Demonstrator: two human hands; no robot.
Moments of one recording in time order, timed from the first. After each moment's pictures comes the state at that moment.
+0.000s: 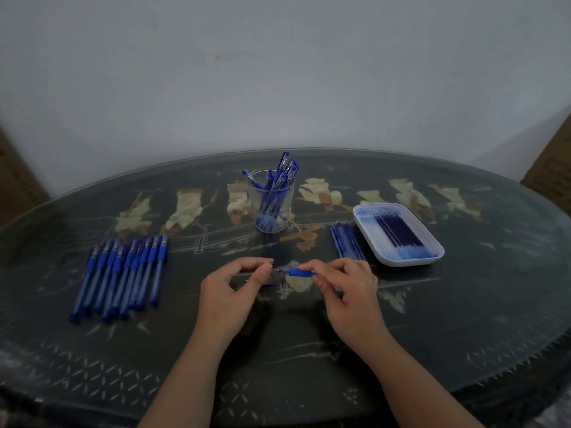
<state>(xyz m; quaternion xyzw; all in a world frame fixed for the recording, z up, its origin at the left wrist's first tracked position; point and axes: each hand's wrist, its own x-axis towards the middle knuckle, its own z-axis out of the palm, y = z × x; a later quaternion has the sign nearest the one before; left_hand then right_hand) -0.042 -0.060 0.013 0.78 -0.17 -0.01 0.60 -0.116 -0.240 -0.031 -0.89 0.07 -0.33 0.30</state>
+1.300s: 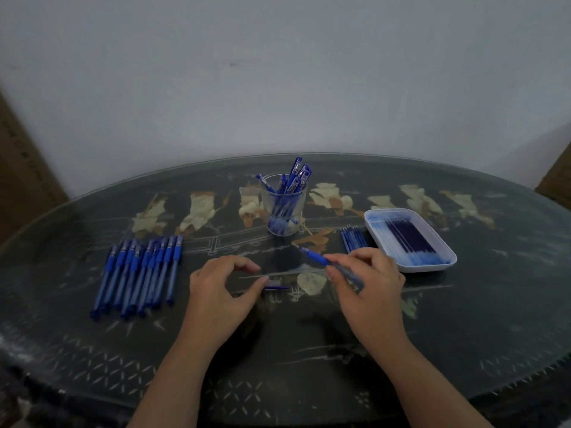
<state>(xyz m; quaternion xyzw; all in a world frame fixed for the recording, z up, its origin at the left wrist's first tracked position) -0.029 -0.029 0.011 0.86 -0.25 0.15 0.43 -0.121 -0.229 -0.001 -0.86 0.14 -0.40 0.29</state>
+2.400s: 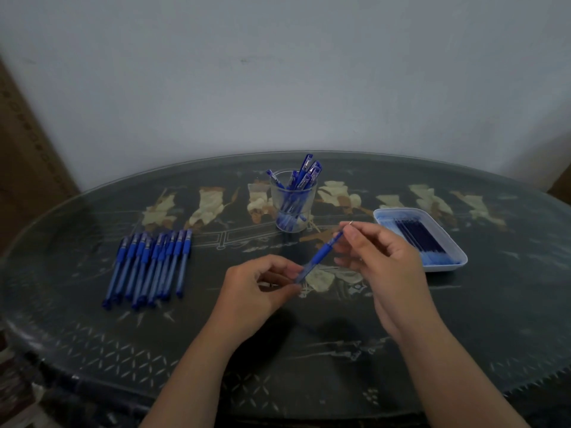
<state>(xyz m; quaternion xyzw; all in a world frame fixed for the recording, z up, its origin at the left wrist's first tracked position) -0.046 -0.047 0.030 0.77 -0.28 -0.06 0.57 -0.123 -0.217 0.064 -0.64 0.14 -0.25 0.71</state>
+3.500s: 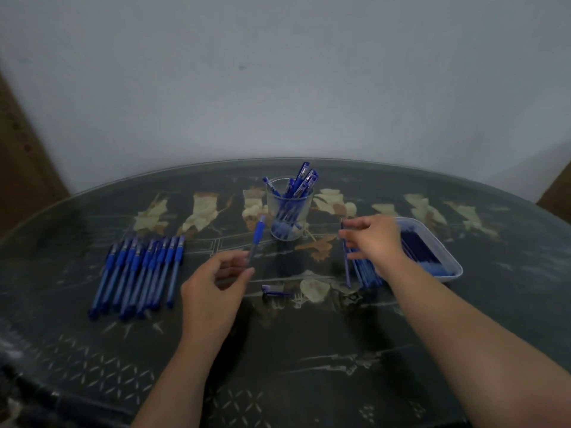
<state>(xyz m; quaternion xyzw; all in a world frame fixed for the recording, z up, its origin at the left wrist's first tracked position) -0.026 -0.033 0.010 0.78 -0.14 0.10 0.60 -0.029 -0.303 0.036 -0.77 0.29 -0.16 0.55</state>
